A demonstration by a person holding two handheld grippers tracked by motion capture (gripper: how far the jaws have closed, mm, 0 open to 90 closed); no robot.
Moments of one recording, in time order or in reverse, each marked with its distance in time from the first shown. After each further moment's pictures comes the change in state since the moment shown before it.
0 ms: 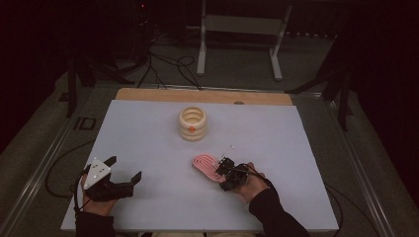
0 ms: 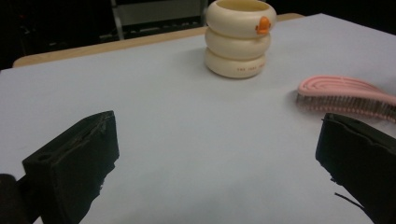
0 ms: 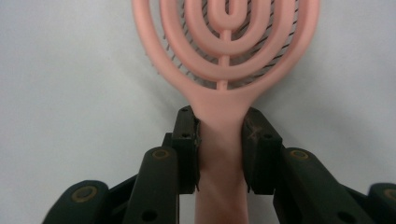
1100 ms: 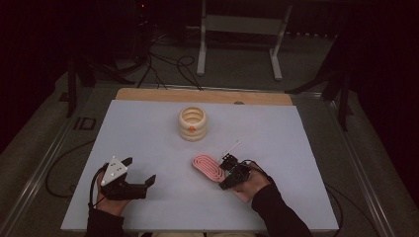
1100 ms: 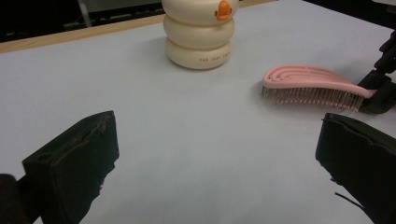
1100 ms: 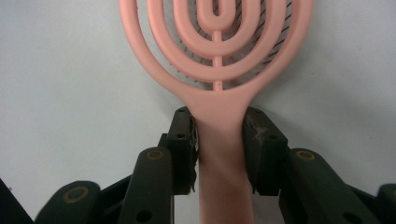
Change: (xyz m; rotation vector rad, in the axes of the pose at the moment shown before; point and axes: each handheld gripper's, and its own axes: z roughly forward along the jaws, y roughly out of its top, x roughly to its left) left arm -0.022 0.005 0.021 0.051 -0.096 0.019; right arm -0.017 -0.001 0.002 -0.007 0.140 0.085
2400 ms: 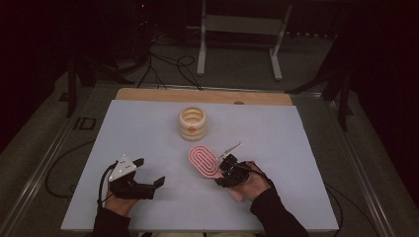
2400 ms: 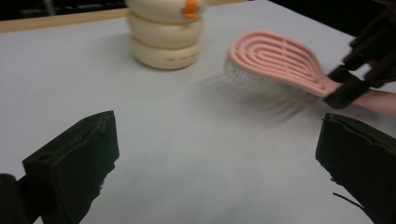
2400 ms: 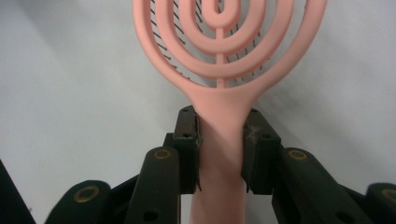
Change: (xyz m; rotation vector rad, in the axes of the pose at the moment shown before) left arm -0.018 0.013 0.020 0.030 -0.136 -0.019; right arm 0.015 -0.002 -0.016 -0.187 -0.024 -0.058
